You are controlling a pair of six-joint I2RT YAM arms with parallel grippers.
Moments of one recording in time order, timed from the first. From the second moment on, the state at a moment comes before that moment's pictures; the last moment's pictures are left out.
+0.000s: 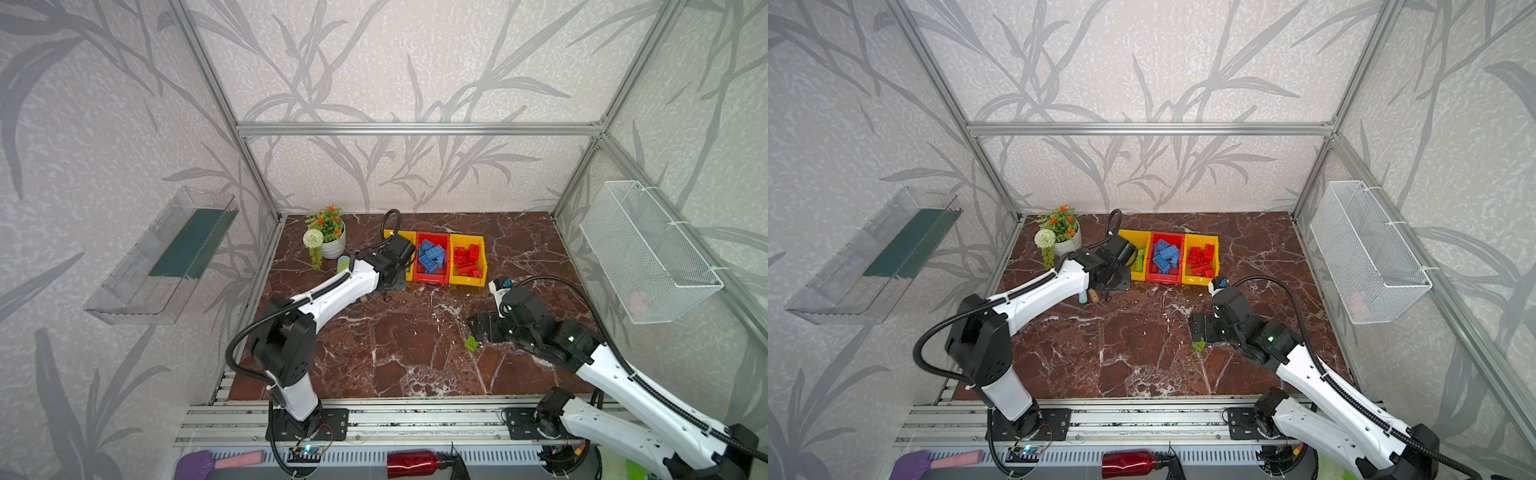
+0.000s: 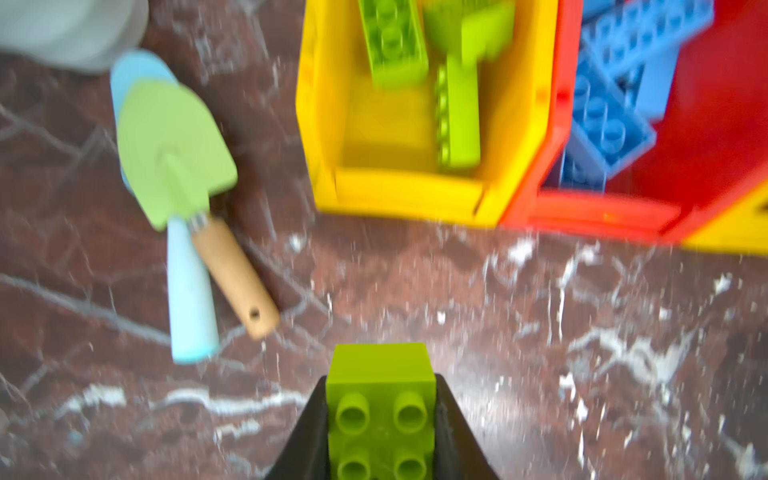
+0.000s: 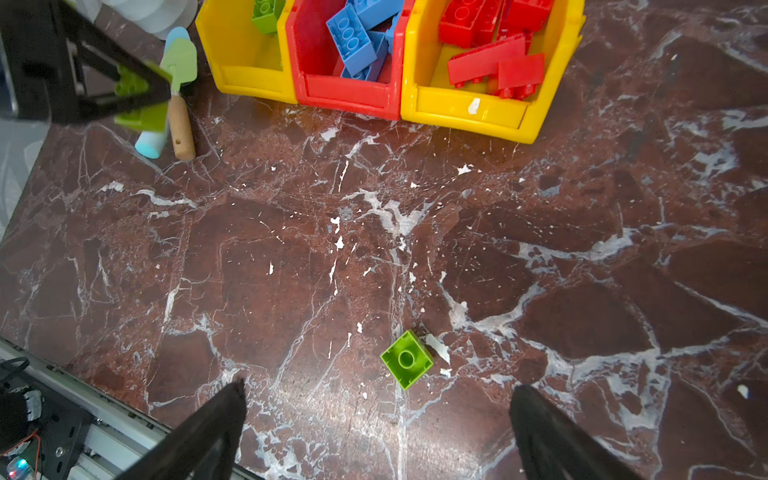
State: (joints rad) left arm -0.59 1.78 1.47 -0.82 -0.26 -0.55; right arm 0.66 0.87 0.77 -0.74 0.08 0.49
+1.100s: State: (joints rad) left arm -0.44 2.09 1.87 -0.95 -0.12 -0.41; right arm 0.47 1.20 0.82 -0.67 -0.12 0.40
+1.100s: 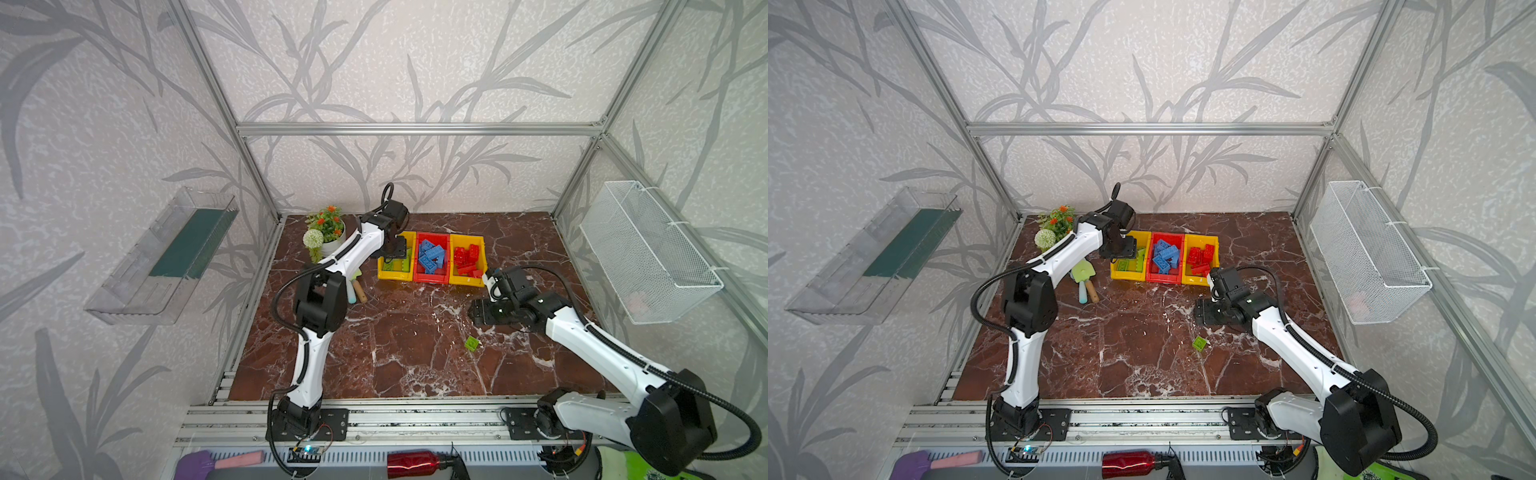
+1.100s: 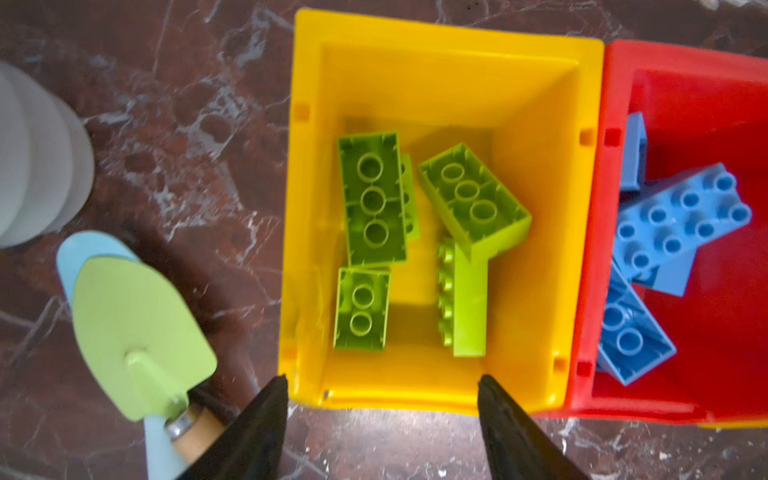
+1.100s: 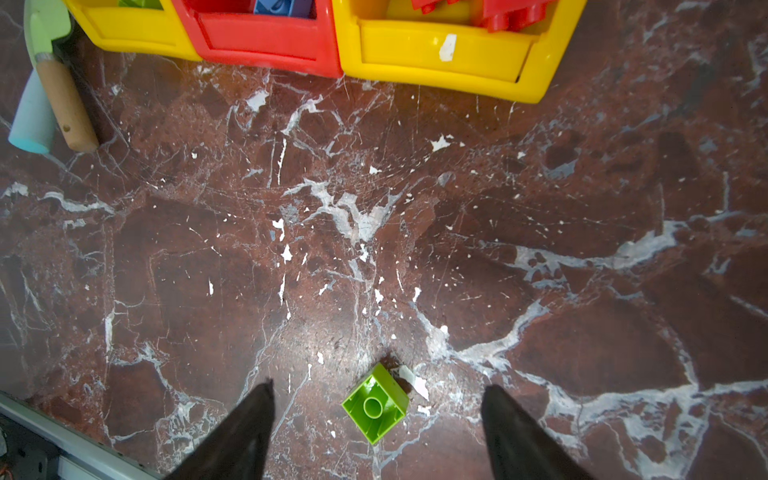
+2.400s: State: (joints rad) left arm -0.66 1.14 0.74 -0.59 -0.26 -0.69; right arm 0.74 1.26 0.64 -0.60 0.12 1.00
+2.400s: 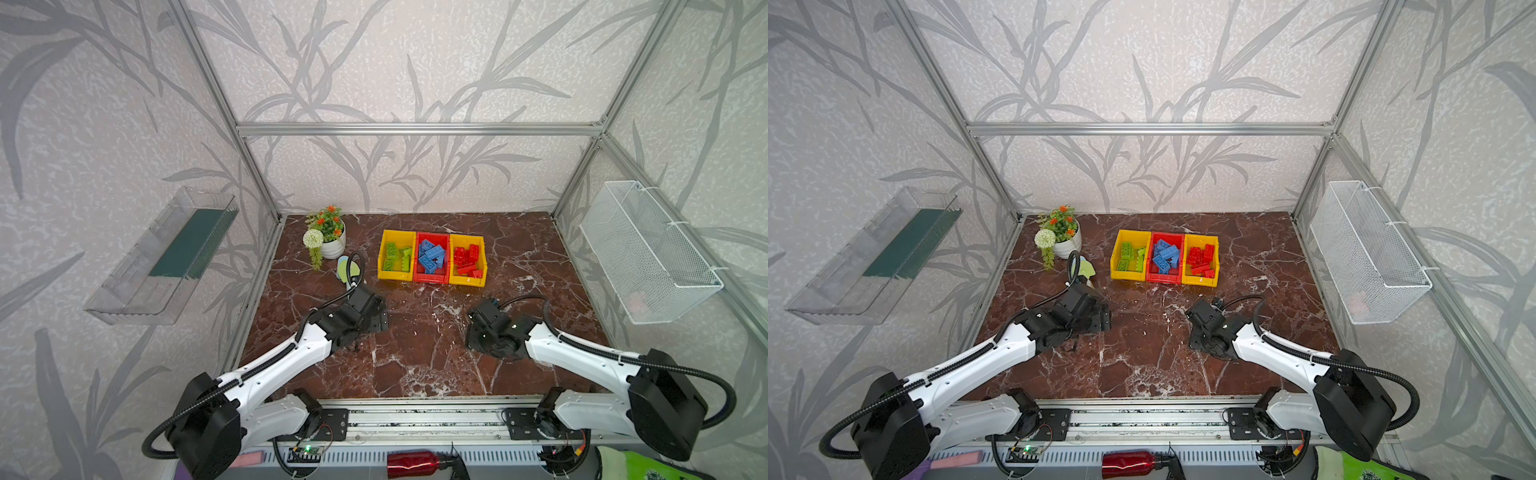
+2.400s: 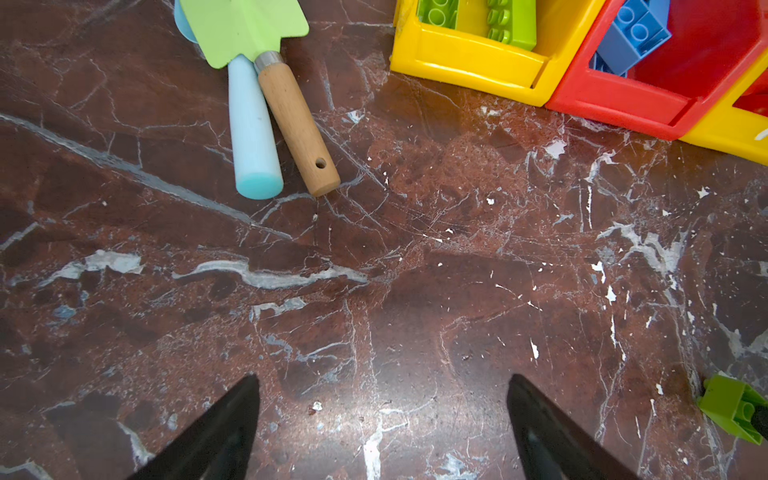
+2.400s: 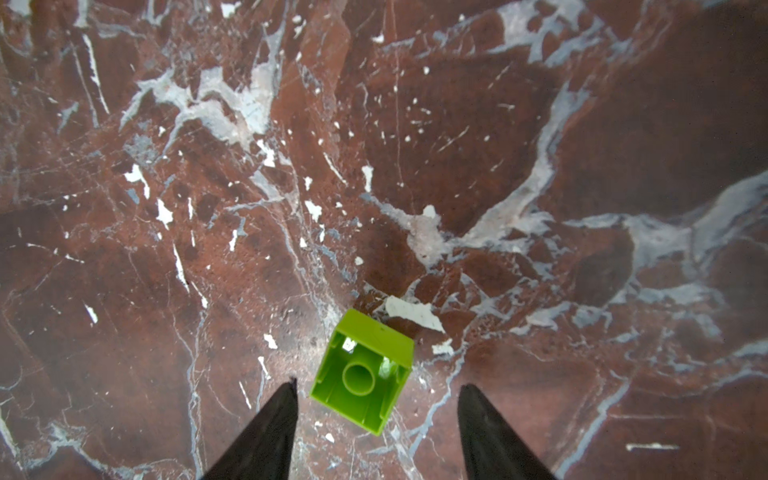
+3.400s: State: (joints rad) left arm -0.66 1.08 0.69 -0.58 -0.25 -0.69; right arm 0.76 1.49 0.80 -0.62 0.13 0.97
